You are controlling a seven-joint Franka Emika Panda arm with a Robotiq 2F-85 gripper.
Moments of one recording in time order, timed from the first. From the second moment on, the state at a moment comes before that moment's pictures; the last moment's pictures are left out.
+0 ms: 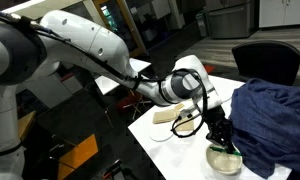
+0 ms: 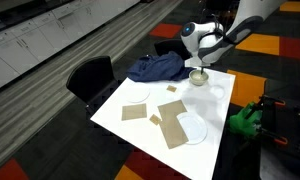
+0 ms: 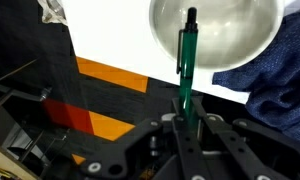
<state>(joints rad) 0.10 0.63 -0.37 -1.90 -0.50 2.35 1.56</state>
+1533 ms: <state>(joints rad) 0.15 0.56 -0.39 -1.93 -0.69 2.42 1.68</state>
